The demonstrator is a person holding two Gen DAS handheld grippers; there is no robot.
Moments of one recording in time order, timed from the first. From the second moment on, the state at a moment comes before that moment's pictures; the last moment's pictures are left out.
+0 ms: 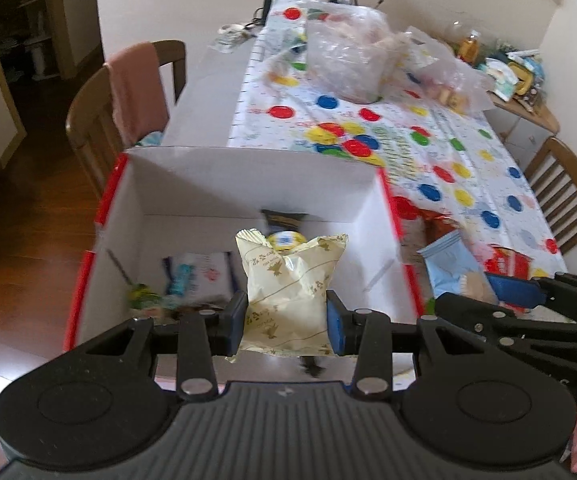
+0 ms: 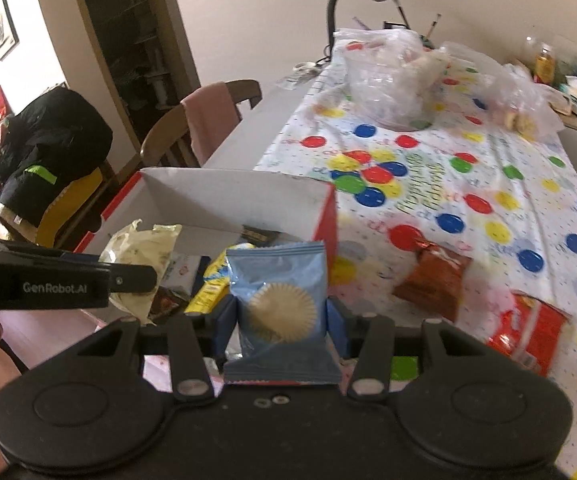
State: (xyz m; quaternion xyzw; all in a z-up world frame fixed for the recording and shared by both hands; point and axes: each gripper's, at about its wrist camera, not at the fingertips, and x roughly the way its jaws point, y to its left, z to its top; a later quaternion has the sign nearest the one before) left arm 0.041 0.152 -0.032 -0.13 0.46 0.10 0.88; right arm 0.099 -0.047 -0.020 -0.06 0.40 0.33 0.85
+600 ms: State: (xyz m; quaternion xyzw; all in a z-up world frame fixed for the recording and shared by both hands) left arm 0.081 0.232 -0.067 -0.11 0.50 0.13 0.85; right arm 0.133 0.042 -0.057 -0.11 0.44 0.34 0.82
